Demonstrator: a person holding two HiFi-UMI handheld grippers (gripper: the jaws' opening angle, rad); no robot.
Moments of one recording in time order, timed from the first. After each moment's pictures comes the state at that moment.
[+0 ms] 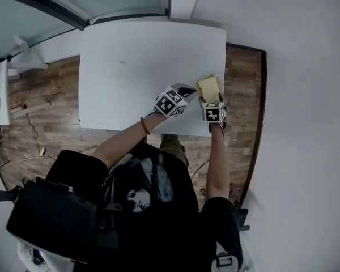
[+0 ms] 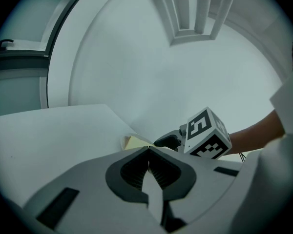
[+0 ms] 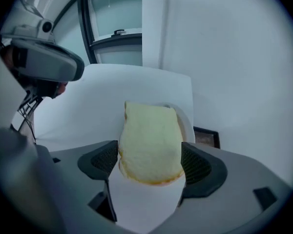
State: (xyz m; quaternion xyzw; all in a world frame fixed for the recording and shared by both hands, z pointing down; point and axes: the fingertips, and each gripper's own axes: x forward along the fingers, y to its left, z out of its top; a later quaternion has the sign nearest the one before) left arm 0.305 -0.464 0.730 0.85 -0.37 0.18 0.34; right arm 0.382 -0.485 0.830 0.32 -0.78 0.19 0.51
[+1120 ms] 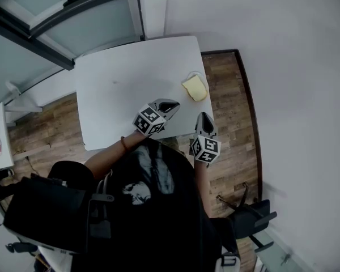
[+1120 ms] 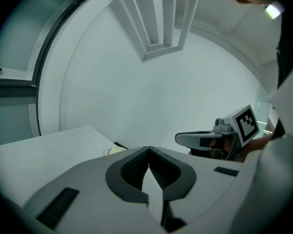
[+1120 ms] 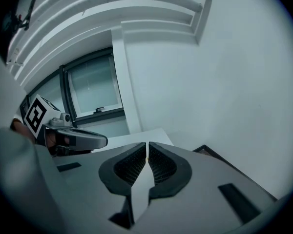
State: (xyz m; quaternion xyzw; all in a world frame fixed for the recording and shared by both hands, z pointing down) left arm 0.289 -0.367 0.622 0.91 -0.31 0.14 0.24; right arm 0.391 -0.360 0.611 0.55 -0.79 0.21 0.14
